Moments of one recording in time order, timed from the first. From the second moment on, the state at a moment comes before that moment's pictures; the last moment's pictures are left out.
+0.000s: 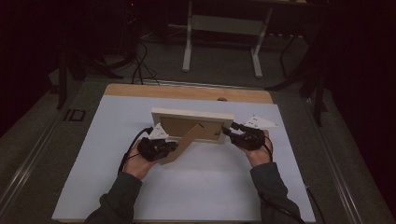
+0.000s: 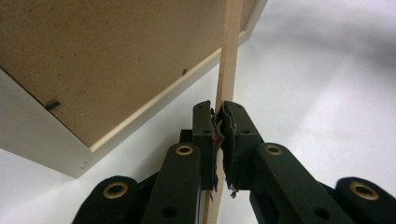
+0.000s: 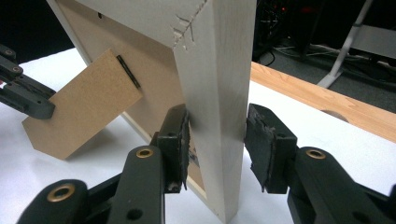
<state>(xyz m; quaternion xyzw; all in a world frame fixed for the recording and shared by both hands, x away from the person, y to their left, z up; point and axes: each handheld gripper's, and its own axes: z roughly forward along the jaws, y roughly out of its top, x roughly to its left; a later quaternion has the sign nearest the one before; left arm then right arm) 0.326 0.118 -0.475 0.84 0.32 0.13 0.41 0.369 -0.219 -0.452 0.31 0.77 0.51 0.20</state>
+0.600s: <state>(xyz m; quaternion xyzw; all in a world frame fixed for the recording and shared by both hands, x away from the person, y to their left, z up) 0.306 0.114 -0.482 0.84 0.30 0.11 0.43 0.354 -0.220 -0.455 0.30 0.78 0.51 0.22</state>
